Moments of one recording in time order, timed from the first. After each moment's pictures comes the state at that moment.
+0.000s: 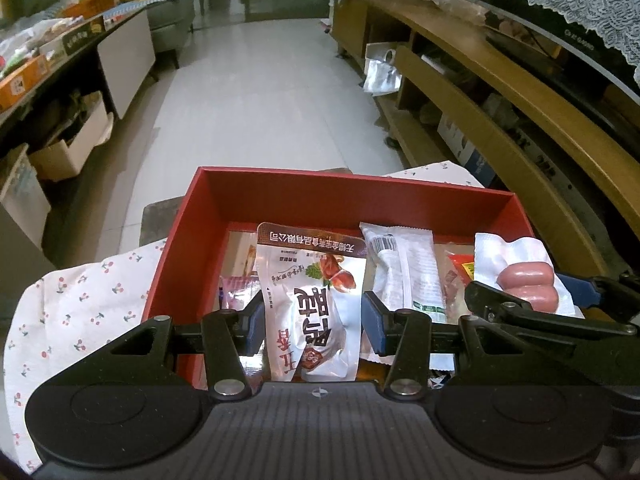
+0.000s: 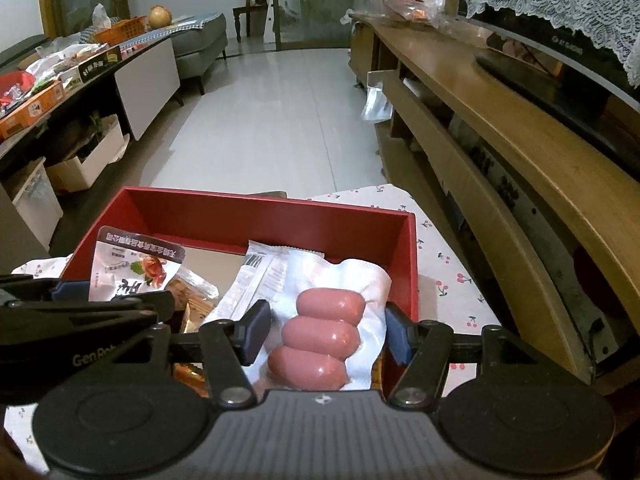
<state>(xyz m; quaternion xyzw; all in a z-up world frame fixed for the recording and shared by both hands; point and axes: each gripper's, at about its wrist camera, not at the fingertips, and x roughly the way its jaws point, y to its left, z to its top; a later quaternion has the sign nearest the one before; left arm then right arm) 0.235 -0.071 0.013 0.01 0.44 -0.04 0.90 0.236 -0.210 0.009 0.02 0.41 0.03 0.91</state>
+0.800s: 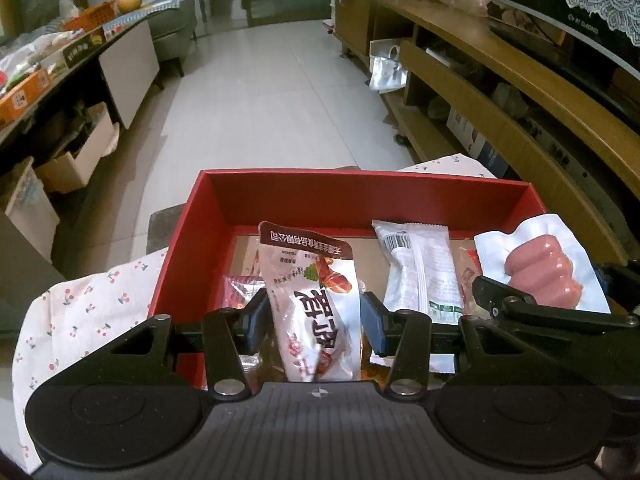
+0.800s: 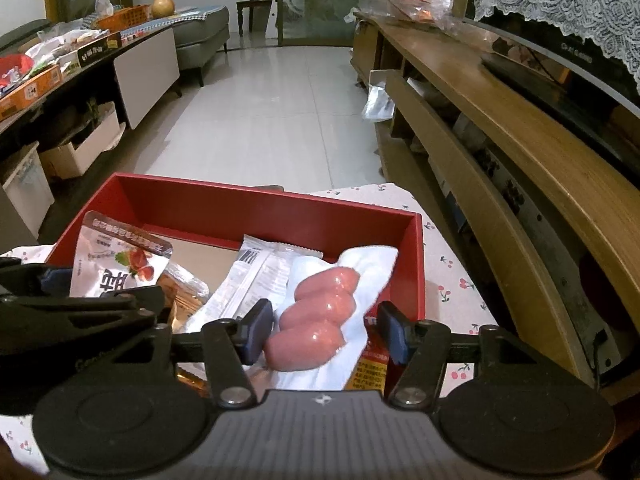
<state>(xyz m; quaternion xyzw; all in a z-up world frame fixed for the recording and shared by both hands) 0.238 -0.077 0.006 0.04 0.44 -0.03 0.90 0.243 -0.204 -0.002 0.00 0.41 0.03 0.91</state>
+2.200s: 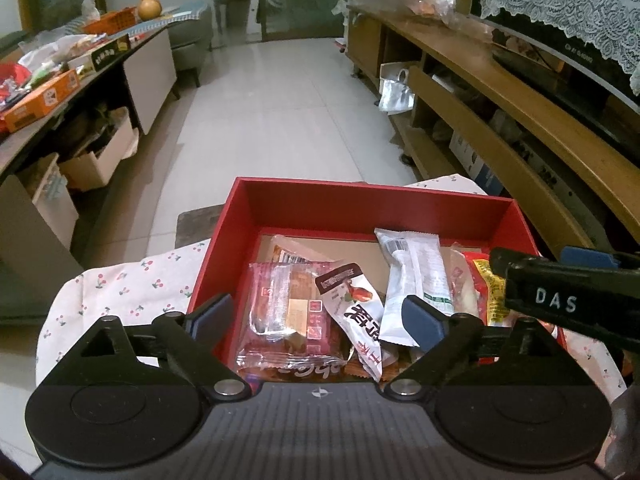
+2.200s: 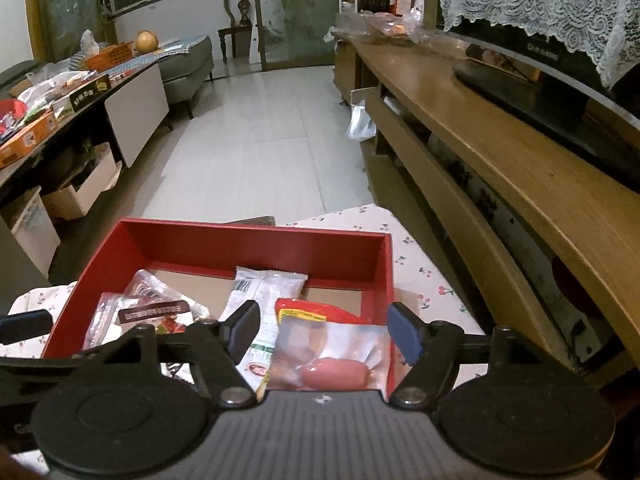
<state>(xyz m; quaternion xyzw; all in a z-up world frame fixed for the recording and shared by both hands) 0.205 -0.065 0.030 0.02 0.41 -0.02 0.91 0.227 -0.225 0.028 0.04 0.38 0.01 0.92</state>
